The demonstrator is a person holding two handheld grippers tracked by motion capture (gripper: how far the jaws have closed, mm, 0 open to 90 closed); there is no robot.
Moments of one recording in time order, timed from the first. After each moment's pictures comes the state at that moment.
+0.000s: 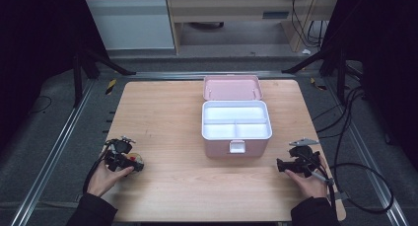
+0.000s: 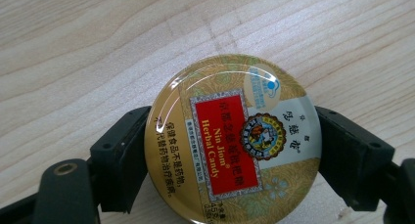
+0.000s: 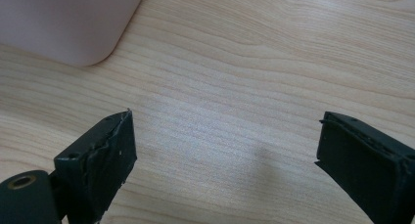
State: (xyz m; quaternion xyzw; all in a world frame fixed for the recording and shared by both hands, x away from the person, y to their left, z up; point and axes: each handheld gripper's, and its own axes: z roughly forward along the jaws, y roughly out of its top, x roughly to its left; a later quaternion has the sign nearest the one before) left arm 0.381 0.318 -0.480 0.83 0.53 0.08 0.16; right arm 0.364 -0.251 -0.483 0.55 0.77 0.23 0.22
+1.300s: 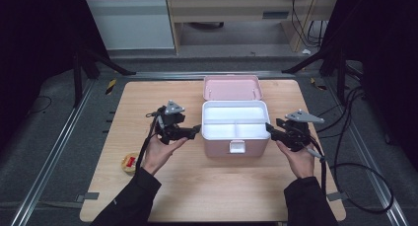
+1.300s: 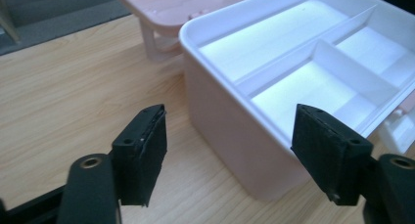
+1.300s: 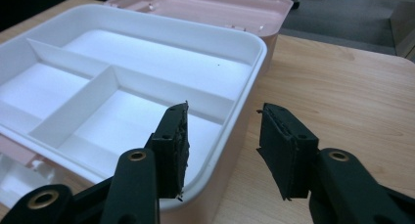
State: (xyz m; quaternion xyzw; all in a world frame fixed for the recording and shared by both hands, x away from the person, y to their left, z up) left arm 0.409 0.150 -0.380 0.80 0.41 0.17 0.41; right arm 0.393 -0.214 -0.402 0.47 0.73 0.43 0.25
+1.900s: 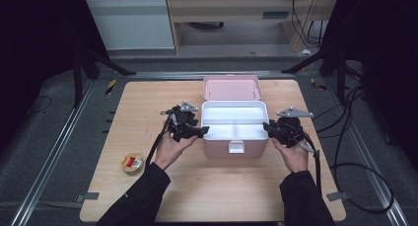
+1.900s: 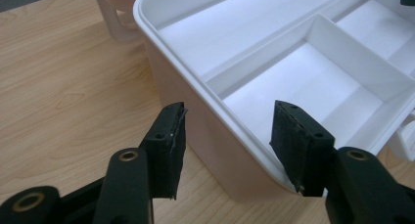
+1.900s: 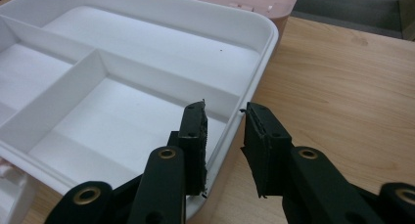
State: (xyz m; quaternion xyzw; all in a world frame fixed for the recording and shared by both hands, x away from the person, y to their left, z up) left arm 0.427 0.128 -0.396 0.82 0.41 0.13 0.38; right arm 0.409 -0.202 -0.408 0.48 0.75 0.40 0.23
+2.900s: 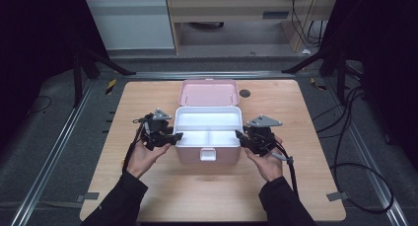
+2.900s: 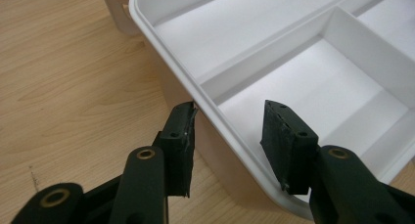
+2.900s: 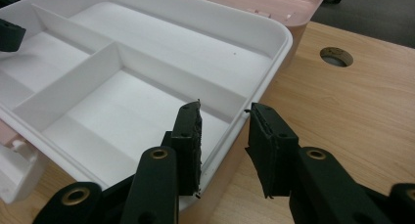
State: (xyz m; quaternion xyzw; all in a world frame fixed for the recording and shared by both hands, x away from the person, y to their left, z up) left arm 0.402 0.196 -0.399 0.82 0.43 0.15 0.35; right arm 0.385 -0.125 -0.410 0.43 0.77 0.42 0.22
